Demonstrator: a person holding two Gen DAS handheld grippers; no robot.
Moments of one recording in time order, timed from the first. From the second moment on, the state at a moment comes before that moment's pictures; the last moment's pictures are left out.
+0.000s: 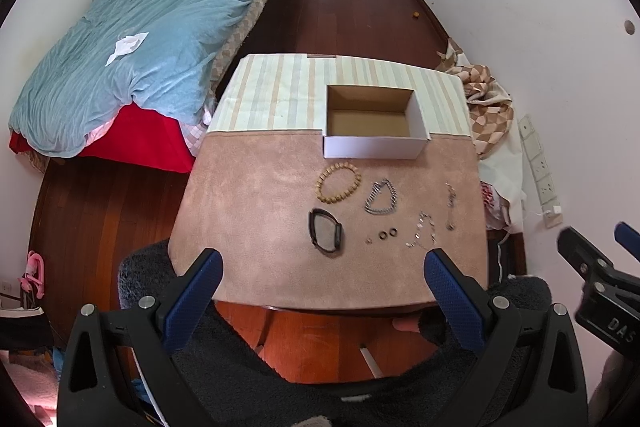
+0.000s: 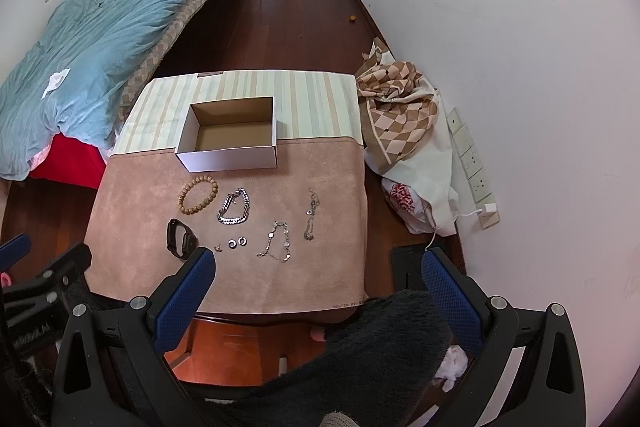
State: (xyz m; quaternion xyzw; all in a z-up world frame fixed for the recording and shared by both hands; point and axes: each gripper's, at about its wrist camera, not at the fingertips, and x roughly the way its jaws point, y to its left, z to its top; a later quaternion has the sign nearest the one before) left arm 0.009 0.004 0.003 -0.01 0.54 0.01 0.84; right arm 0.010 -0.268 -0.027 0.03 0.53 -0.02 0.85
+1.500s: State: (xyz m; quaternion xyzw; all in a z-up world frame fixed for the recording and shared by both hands) left arm 0.117 0.009 -0.260 -0.03 0.67 0.01 0.74; right arm 0.084 -0.295 -0.259 0.12 0.66 -0.08 0.73
